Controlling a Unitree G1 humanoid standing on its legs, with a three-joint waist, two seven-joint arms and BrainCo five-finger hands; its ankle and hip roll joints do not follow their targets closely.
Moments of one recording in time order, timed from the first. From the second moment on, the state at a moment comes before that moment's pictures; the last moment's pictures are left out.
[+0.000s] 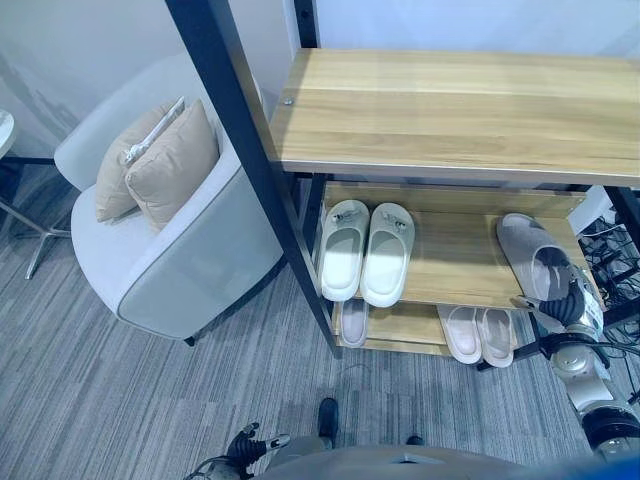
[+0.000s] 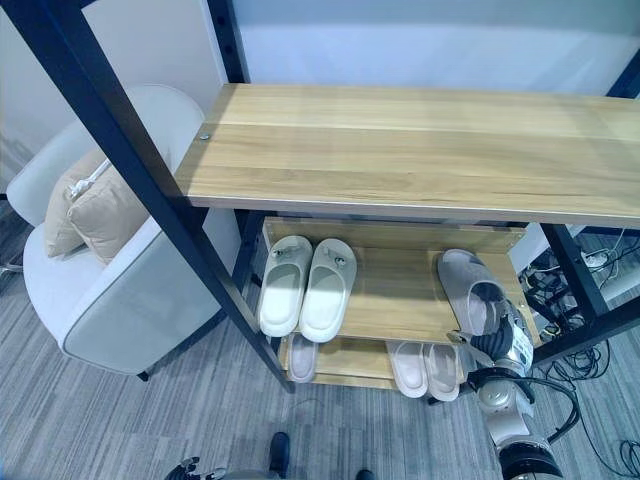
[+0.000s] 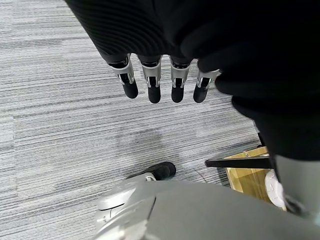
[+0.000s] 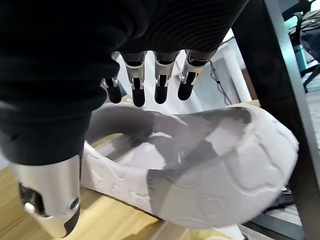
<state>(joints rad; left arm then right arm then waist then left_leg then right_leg) 0.07 0.21 -0.22 1.30 0.03 -0.21 0.08 -0.09 -0.51 -0.04 0.71 -0.30 -0.12 -0.49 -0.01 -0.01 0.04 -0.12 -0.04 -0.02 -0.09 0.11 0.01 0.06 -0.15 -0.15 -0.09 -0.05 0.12</state>
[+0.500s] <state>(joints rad) 0.07 0.22 -0.21 1.30 0.03 -0.20 0.09 -0.11 -0.48 0.00 0.78 -0.30 -0.02 -0.50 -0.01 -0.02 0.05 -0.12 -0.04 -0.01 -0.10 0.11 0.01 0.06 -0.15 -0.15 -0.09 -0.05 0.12</state>
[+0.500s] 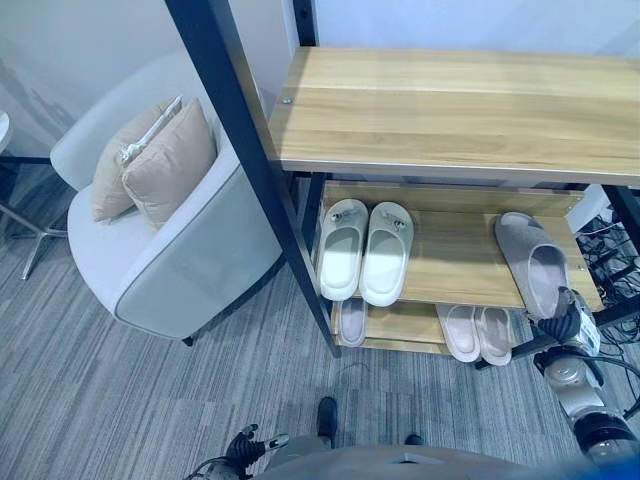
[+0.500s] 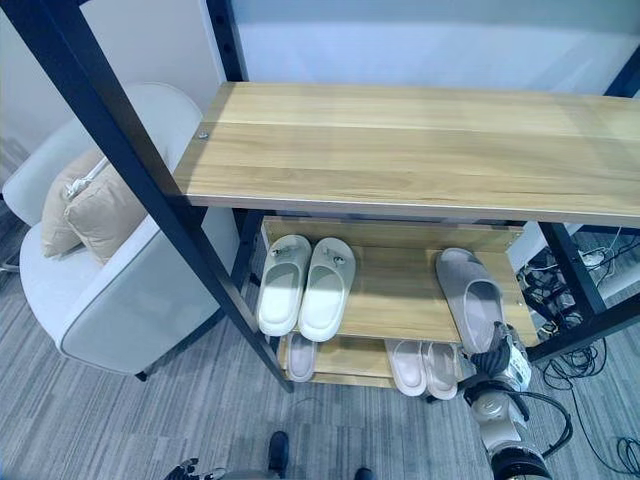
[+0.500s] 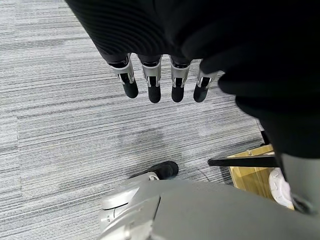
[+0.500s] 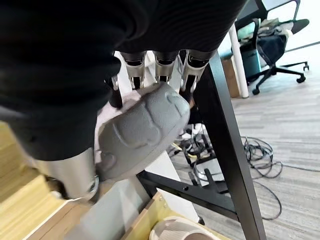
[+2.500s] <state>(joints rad) -0.17 0.28 -0.20 1.03 -0.32 -0.31 0.29 -0.42 -0.47 0.21 0.39 -0.22 -0.26 -0.56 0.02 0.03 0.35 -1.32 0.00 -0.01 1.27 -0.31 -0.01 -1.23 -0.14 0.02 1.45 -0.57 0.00</state>
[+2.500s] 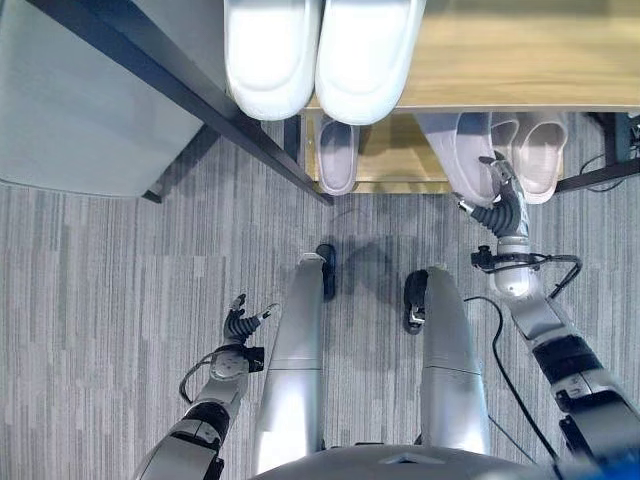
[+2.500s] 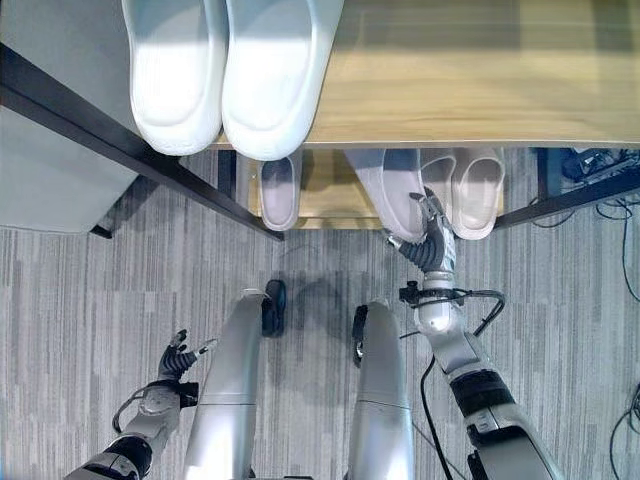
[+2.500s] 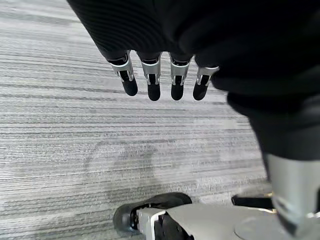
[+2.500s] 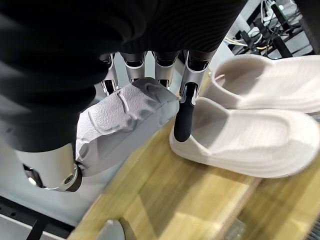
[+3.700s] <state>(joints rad) -0.09 0.26 -0.23 1.07 -0.50 -0.24 0.29 -1.02 -0.26 0.49 0.85 -0.13 0.05 -0.47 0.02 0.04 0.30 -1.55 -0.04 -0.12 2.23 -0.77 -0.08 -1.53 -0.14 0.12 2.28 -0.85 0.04</state>
